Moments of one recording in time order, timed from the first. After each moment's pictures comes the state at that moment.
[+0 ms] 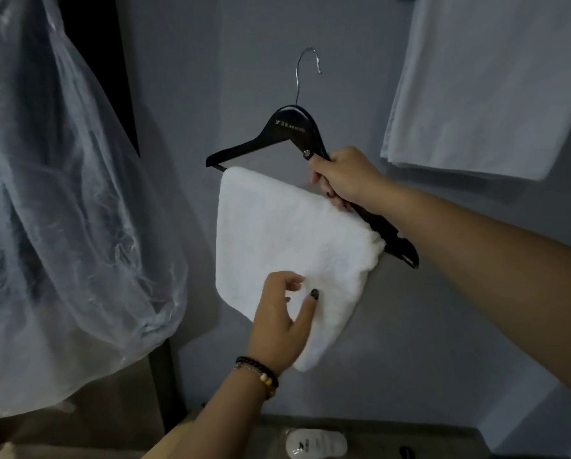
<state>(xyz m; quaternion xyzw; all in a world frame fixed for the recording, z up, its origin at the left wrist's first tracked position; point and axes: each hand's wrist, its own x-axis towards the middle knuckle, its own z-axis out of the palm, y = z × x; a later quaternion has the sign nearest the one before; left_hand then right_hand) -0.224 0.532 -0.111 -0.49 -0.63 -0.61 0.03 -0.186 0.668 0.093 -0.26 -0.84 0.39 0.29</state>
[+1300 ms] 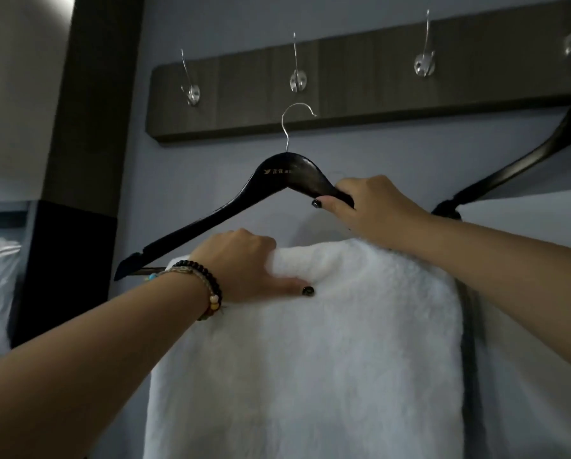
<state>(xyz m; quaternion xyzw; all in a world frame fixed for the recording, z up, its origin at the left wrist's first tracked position) -0.454 0.717 0.307 -0.47 -0.78 -0.07 0.42 -0.312 0.884 0.363 -0.02 -0.87 -0.05 0.49</state>
